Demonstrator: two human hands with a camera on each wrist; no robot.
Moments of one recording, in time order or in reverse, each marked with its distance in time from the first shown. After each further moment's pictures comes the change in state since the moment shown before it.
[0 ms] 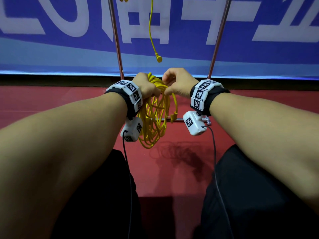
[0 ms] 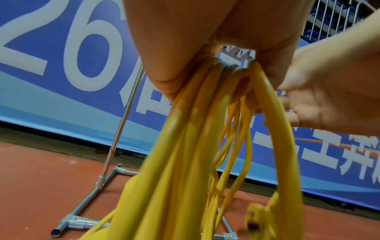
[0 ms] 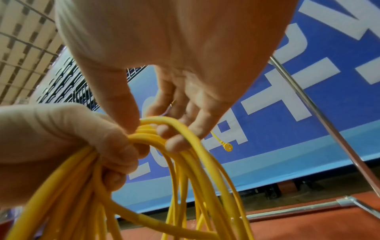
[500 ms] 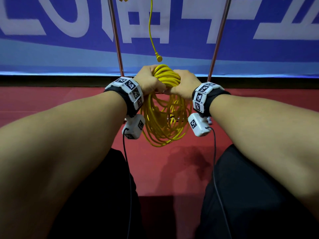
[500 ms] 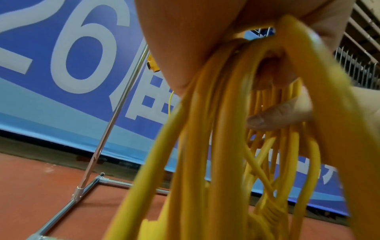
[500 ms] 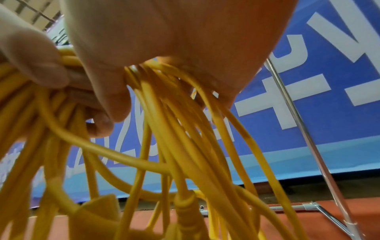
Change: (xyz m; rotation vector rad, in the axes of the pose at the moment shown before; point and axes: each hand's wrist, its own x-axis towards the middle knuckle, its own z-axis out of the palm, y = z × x) left_hand -0.018 0.022 0.001 -0.313 -0.141 0.207; right_hand -0.001 0.019 -0.006 -0.260 0.087 0.018
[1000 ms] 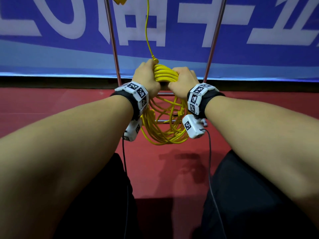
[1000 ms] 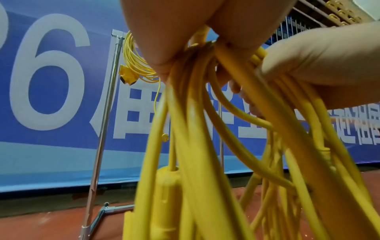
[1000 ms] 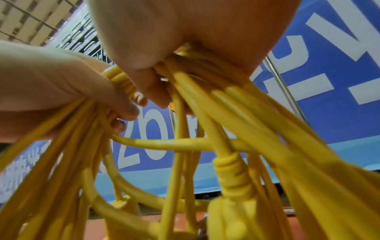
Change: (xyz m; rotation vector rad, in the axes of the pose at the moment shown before) left_hand 0.019 -0.003 0.009 0.643 0.282 0.115; right_hand -0.009 -0.019 -0.010 -0.070 0.161 0.071
